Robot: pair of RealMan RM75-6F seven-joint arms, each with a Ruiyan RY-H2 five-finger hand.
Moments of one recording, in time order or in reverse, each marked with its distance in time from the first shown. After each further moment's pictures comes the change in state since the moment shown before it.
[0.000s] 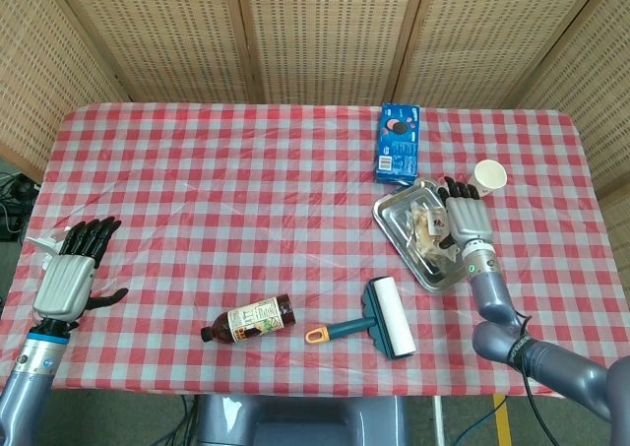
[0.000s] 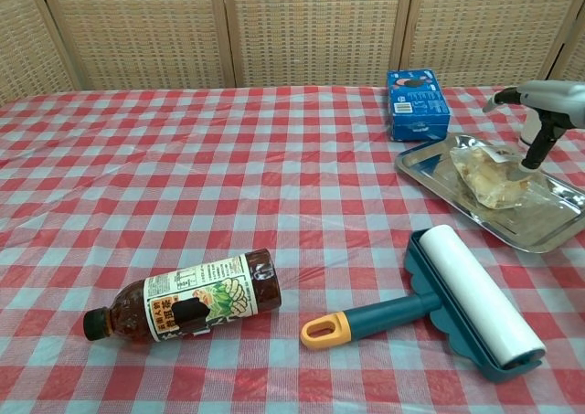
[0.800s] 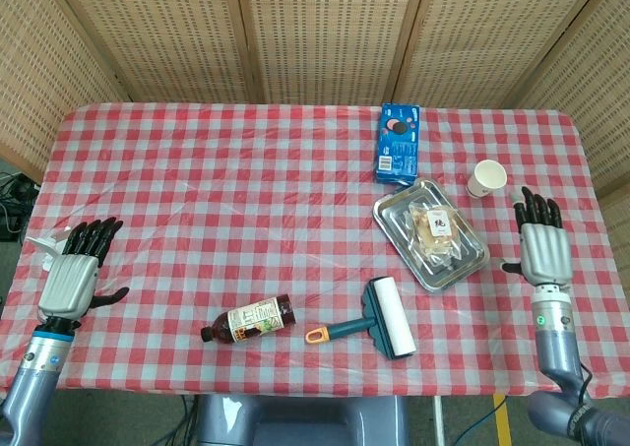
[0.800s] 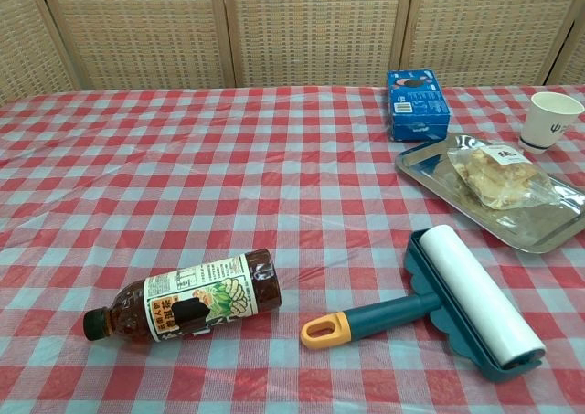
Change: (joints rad) left arm -0.005 -0.043 -0.007 0.043 -0.022 -0.012 0.039; right arm -0.329 0.153 -0.098 -0.192 -0.332 0.470 0.188
